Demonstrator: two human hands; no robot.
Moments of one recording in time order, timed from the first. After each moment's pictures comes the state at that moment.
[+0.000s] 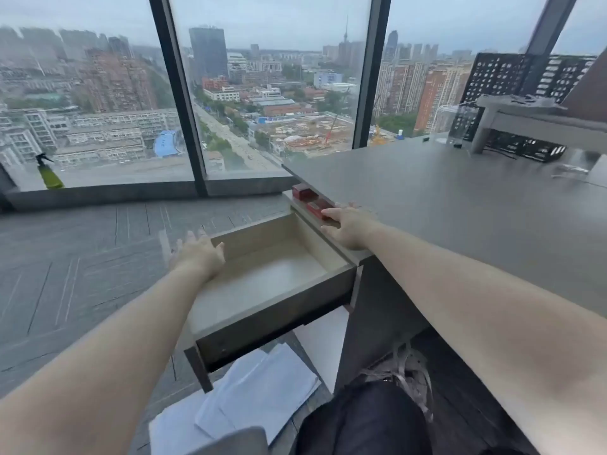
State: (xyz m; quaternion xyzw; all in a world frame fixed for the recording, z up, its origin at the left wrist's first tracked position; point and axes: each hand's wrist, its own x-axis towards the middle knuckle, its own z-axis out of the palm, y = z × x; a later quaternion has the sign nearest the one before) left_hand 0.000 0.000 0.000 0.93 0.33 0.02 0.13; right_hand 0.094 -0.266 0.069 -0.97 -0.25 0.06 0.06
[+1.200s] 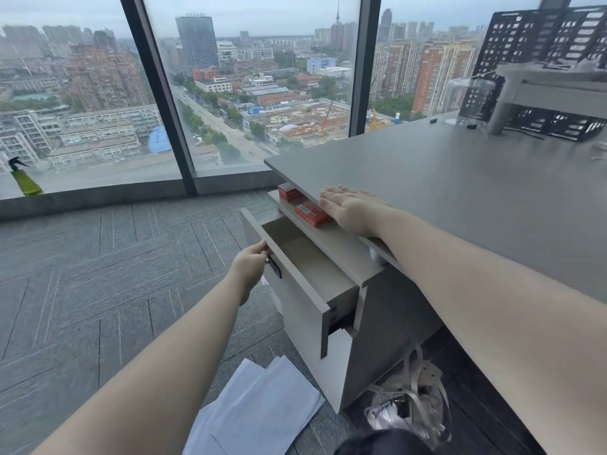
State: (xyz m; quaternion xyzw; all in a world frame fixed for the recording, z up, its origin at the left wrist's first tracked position) left_hand 0.106 -0.068 -0.047 0.74 0.23 0.01 0.63; right_hand 0.173 -0.265 0.066 -0.96 -0.26 0.10 0.09
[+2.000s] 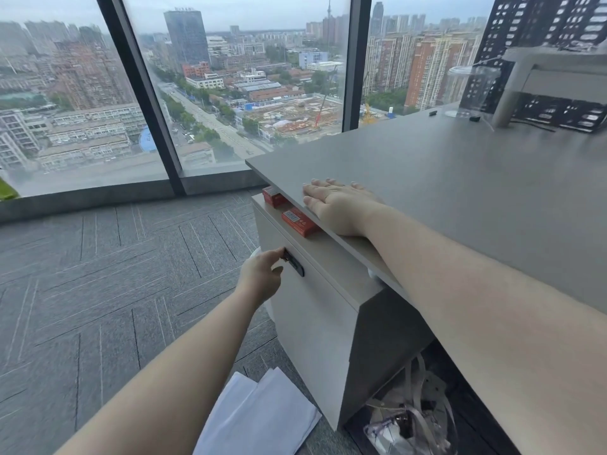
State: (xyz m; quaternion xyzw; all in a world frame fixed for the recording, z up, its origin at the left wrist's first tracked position) left_hand 0.170 -0.086 -0.089 0.93 0.12 0.07 0.34; right_hand 0.206 -0.252 0.066 -0.96 -0.26 0.09 0.10
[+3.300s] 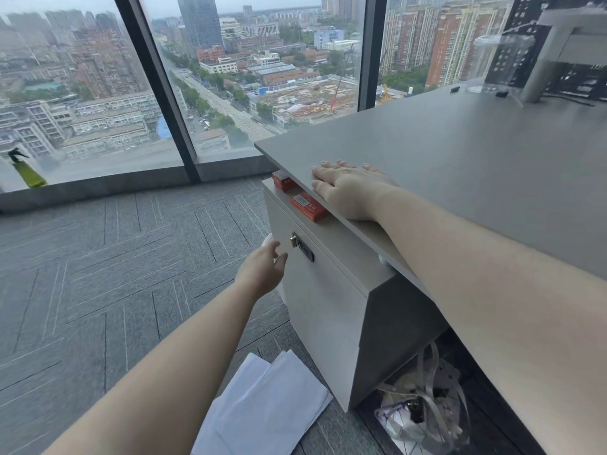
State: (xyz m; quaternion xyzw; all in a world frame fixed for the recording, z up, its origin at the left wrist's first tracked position) left_hand 0.167 -0.070 -0.105 0.96 0.14 0.02 0.26; right_hand 0.212 -0.251 0.061 -0.95 -0.27 0.08 0.09
